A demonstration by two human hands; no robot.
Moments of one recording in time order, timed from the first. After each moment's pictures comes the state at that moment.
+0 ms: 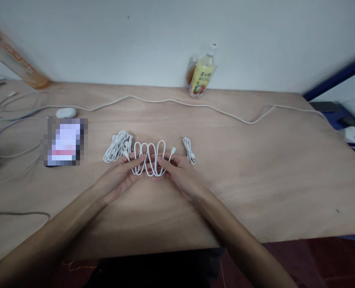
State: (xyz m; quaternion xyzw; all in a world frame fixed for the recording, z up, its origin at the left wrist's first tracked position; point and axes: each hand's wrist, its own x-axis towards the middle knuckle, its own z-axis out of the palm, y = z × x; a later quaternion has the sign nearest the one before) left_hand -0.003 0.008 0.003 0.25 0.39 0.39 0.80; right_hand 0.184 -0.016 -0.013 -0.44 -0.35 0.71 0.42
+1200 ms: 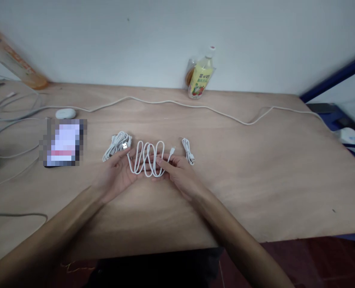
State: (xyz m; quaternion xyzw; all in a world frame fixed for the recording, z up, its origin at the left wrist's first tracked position) left_hand -0.012 0.013 0.007 0.20 0.32 0.37 0.85; right_hand 0.186 -0.015 -0.008 -0.44 -0.36 0.71 0.41
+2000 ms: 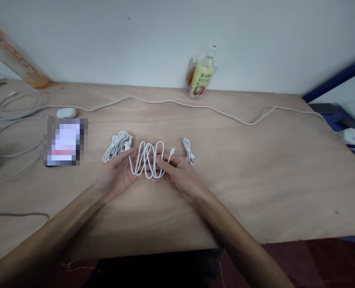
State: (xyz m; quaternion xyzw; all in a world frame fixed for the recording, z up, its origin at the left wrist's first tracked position) left_hand -0.007 0.011 0.011 0.24 0.35 0.37 0.83; right_hand 0.186 -0.016 -0.004 -0.43 -0.37 0.72 0.41
